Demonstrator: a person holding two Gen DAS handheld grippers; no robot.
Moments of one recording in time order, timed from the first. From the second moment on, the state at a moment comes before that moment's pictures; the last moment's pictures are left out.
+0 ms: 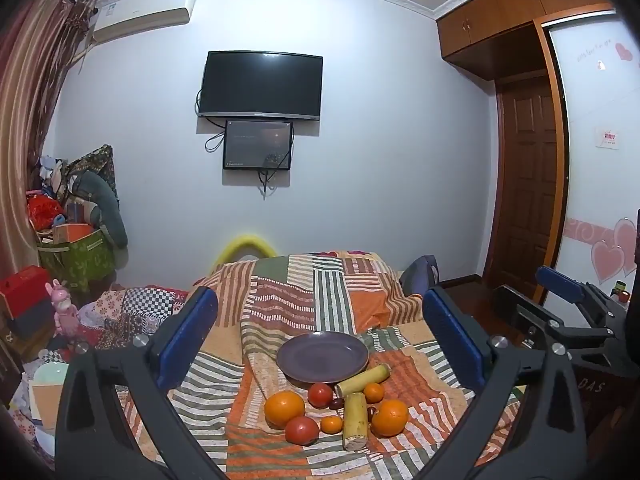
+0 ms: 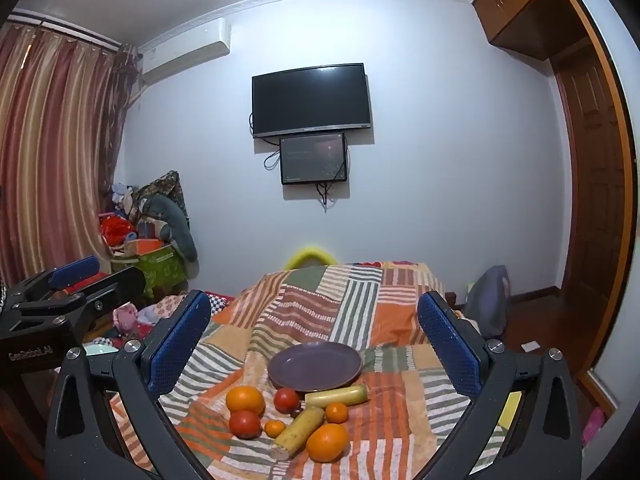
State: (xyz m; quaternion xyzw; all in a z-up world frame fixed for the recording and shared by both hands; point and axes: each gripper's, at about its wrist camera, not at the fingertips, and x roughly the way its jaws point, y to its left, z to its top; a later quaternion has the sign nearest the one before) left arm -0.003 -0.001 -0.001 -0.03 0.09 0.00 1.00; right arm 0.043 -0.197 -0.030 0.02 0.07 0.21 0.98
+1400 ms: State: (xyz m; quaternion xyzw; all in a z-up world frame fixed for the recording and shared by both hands) left arm -0.001 -0.004 -0.002 -0.02 0.09 0.00 1.00; right arm 0.039 -0.193 -0.029 0.02 0.07 0.21 0.98
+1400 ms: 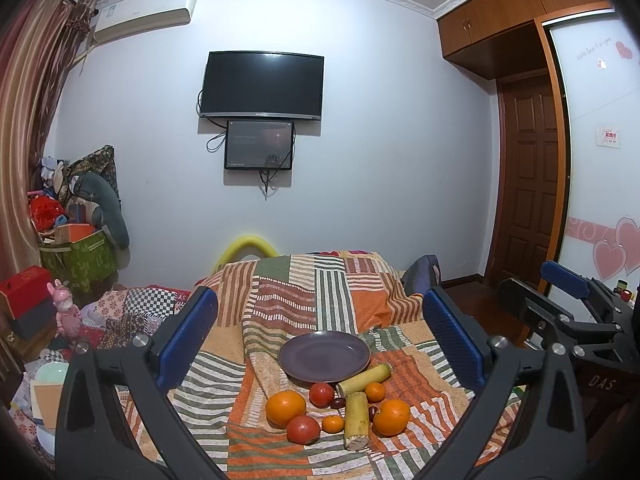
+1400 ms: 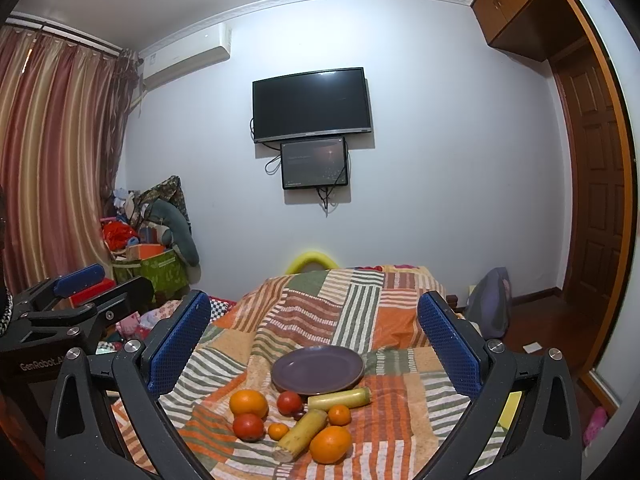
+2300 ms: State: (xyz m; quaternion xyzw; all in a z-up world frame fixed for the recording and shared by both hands) left arm 0.000 -0.002 -0.003 -0.02 0.10 0.01 1.00; right arm 0.040 -0.189 -0.036 0.01 0.07 0.21 0.97
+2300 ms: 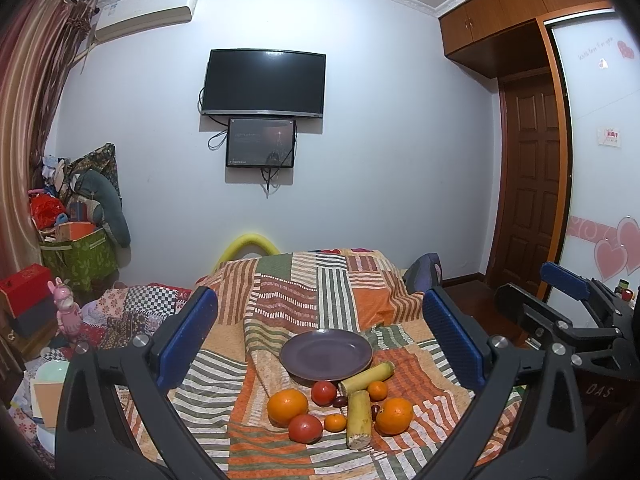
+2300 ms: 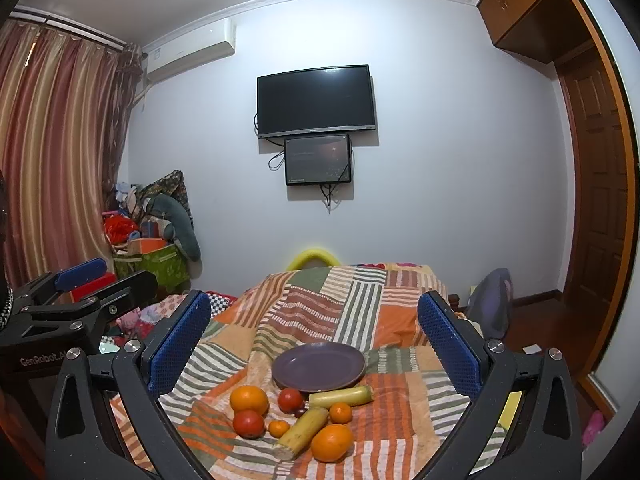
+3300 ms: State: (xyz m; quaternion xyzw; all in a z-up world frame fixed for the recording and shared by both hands) left arm 0.094 0.034 -0.114 -0.02 0.31 -0.01 0.95; right arm 0.117 -0.199 -0.125 -0.03 0.28 0.23 0.93
